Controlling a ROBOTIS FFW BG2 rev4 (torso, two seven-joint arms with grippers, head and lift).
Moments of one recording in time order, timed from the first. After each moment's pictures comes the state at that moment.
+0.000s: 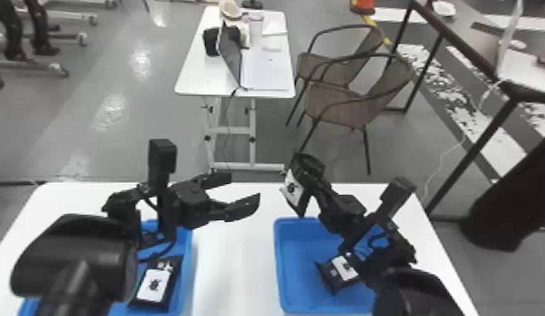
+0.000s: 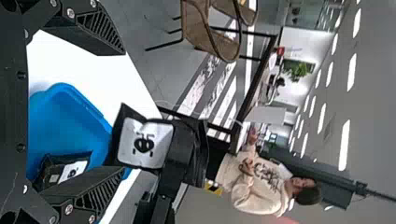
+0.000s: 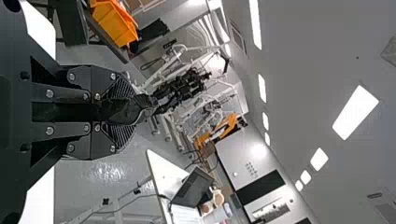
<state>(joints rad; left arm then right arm) -0.13 0.04 -0.08 -1.53 0.02 0.44 -0.88 0.01 -0.03 0.01 -1.44 -0.49 0.06 0.54</state>
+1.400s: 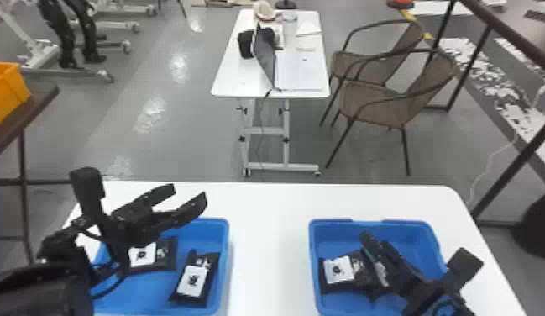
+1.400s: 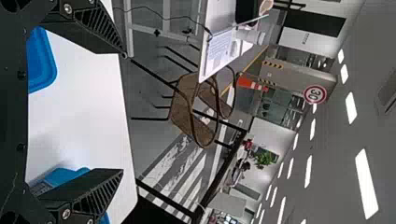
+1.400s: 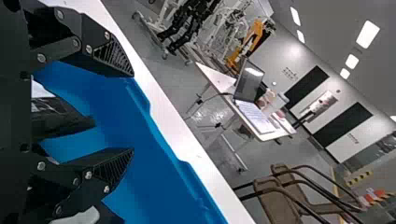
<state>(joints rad) 0.06 0.01 0.29 -1.74 0.07 0.51 -0.85 0.01 -0.03 -0.15 -1.07 -0.59 0.07 0.48</state>
